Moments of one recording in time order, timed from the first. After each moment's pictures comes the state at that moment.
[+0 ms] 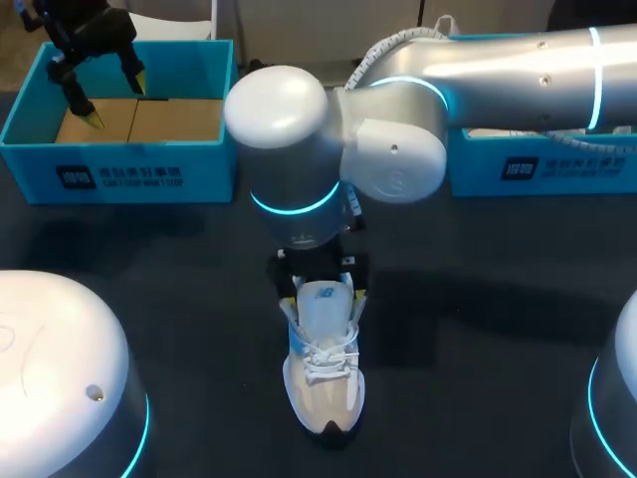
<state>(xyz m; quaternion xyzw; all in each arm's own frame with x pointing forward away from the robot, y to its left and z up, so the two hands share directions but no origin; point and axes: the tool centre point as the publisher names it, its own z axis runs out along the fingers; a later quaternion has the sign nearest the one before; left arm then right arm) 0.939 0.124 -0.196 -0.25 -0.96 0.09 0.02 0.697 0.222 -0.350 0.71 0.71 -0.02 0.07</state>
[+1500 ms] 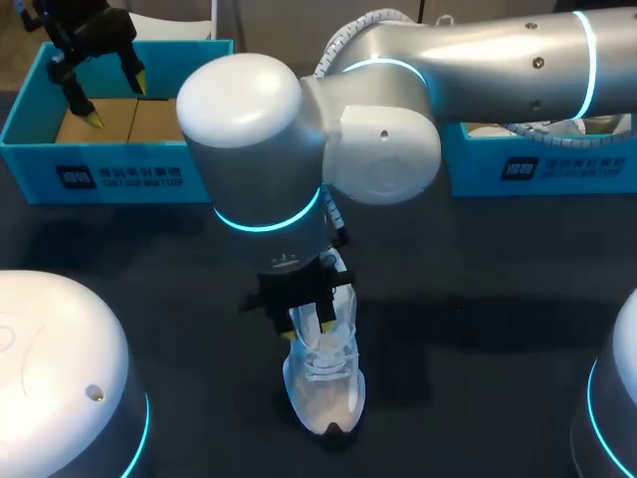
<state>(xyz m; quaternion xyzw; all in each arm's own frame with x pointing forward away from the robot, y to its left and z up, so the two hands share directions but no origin) 0.939 0.124 -0.196 -0.25 -0.96 0.09 0.02 0.608 0.243 -0.289 0.64 0.77 -0.03 0.05</state>
